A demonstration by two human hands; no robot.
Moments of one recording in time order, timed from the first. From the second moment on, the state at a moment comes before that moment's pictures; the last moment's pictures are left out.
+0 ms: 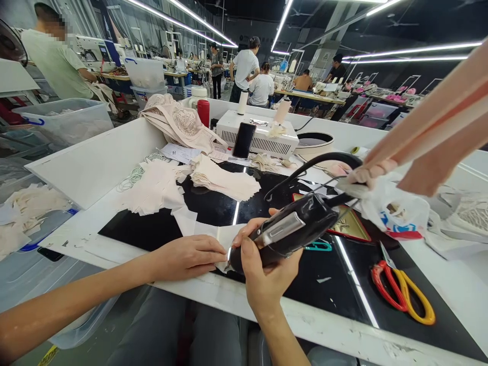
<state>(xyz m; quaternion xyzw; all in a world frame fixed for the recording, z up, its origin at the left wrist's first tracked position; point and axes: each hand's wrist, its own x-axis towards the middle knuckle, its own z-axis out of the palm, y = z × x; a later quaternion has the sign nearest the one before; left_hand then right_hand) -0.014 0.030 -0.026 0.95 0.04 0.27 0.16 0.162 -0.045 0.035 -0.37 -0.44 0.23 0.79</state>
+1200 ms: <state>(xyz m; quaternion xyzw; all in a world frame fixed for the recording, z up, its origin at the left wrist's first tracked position) 0.024 0.046 -0.017 0.96 0.08 0.27 0.02 0.213 0.013 0.028 -0.39 -0.42 0.17 0.80</state>
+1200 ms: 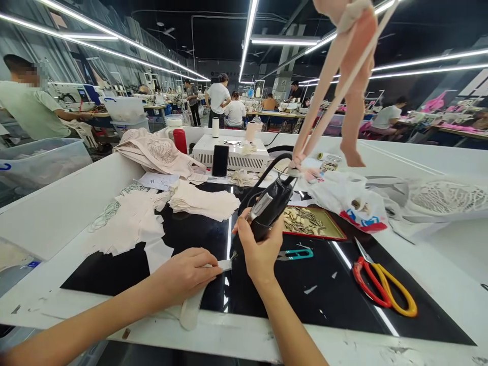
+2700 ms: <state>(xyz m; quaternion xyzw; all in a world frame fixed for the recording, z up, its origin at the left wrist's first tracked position) 0.028 0.052 -0.025 0.96 0.14 0.21 -0.14 0.208 0.016 0.031 -0.38 -0.42 0.19 0.80</state>
